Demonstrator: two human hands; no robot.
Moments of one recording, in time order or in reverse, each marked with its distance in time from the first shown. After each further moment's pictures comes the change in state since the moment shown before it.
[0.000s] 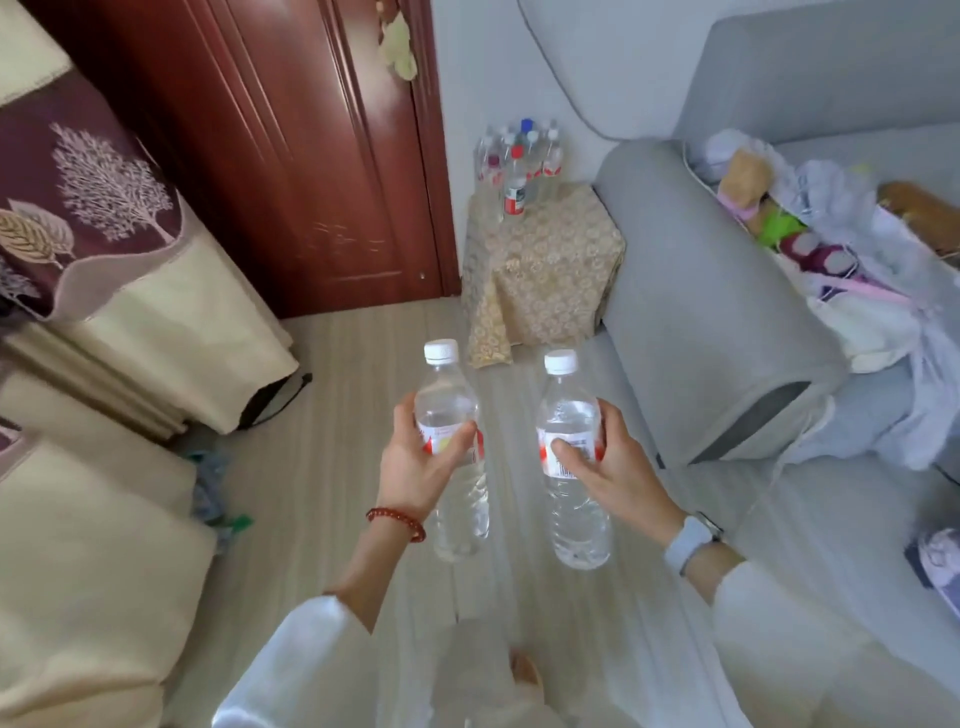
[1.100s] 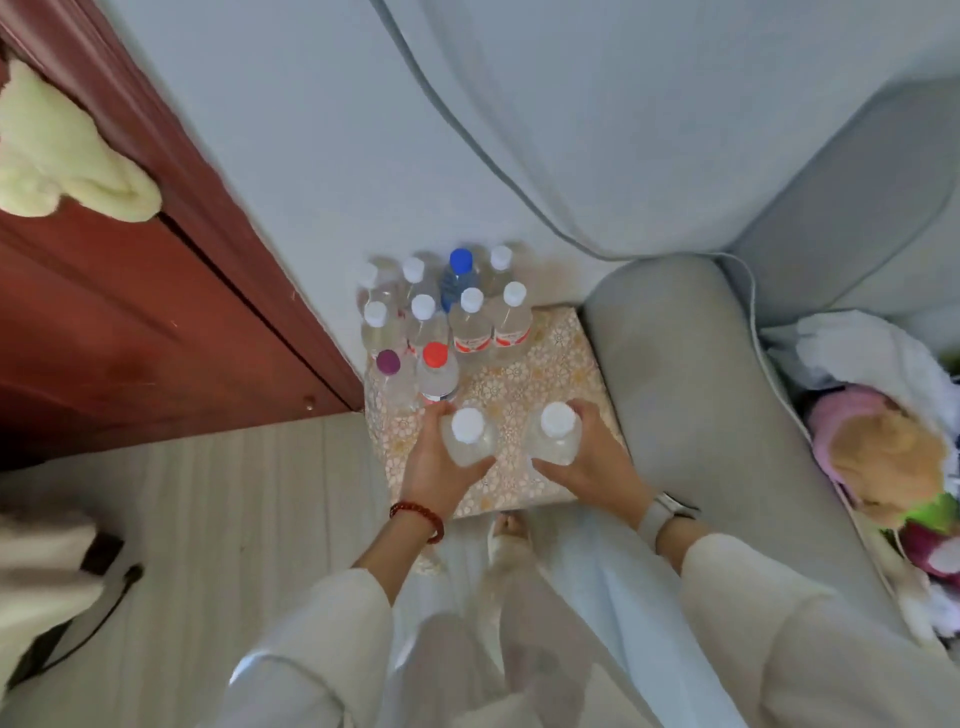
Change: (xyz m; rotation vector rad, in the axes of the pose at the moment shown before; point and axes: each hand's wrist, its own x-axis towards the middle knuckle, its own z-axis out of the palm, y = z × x) left_hand 0.755 0.081 0.361 0.055 -0.281 -0.187; right_hand 0.833 0.073 -0.090 -0.095 -0.208 0.171
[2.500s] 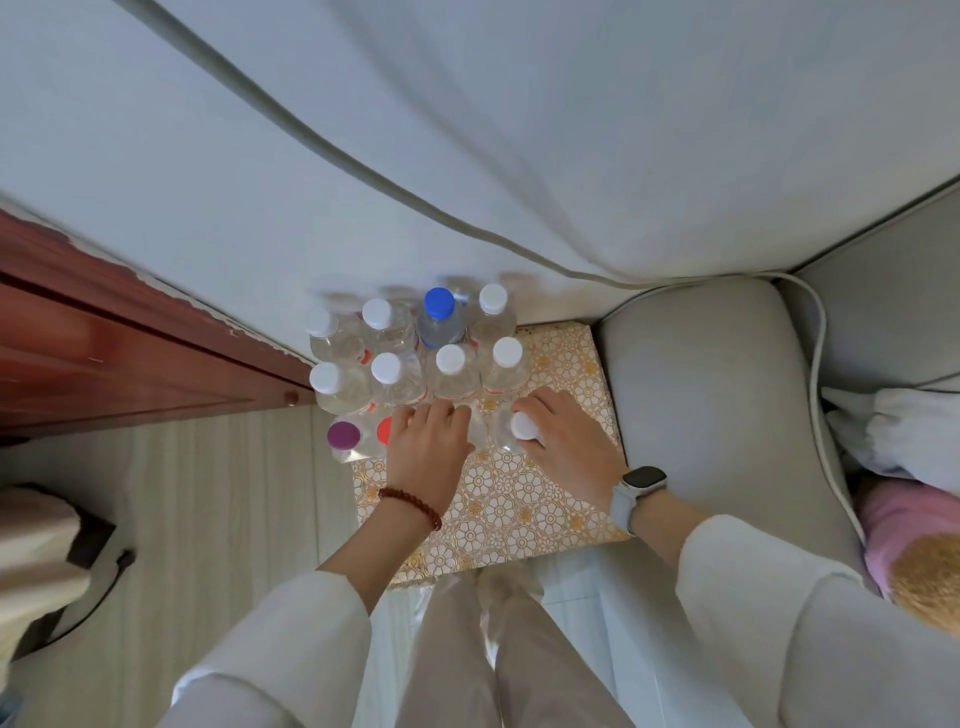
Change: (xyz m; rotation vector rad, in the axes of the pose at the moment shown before) left_hand 0.142 0.028 0.026 1.081 0.073 0.418; right_hand 0.163 0.010 -0.019 -0.521 -0.112 -0.416
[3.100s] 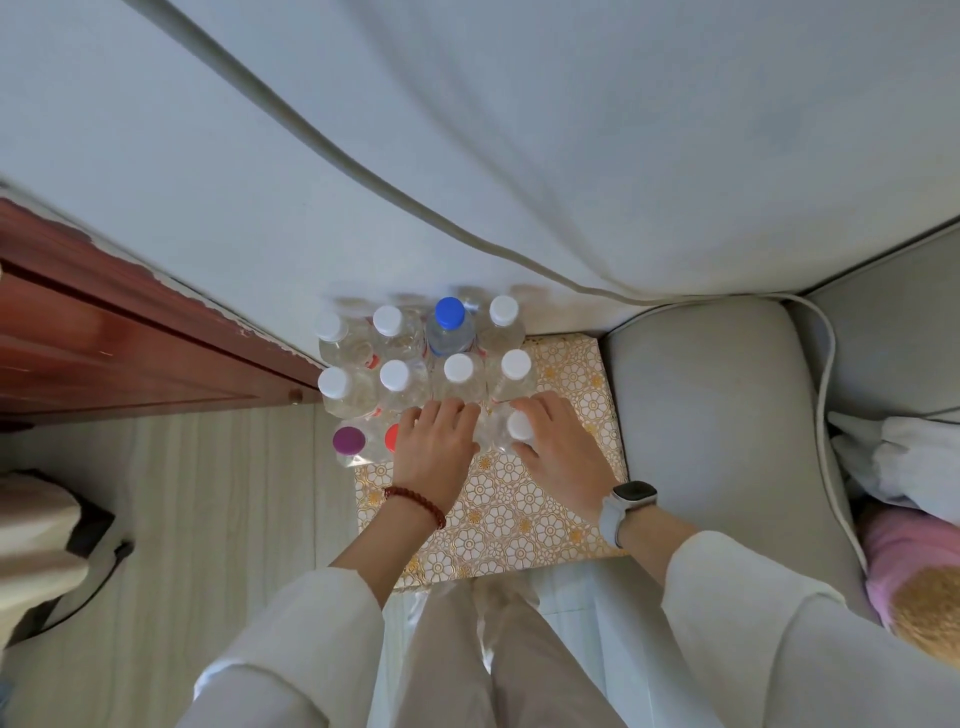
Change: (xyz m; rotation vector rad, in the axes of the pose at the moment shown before) left_hand 0.007 -0.001 0.008 -0.109 0.082 -0.002; right_hand 0.009 -0.009 0.005 0.054 0.045 0.043
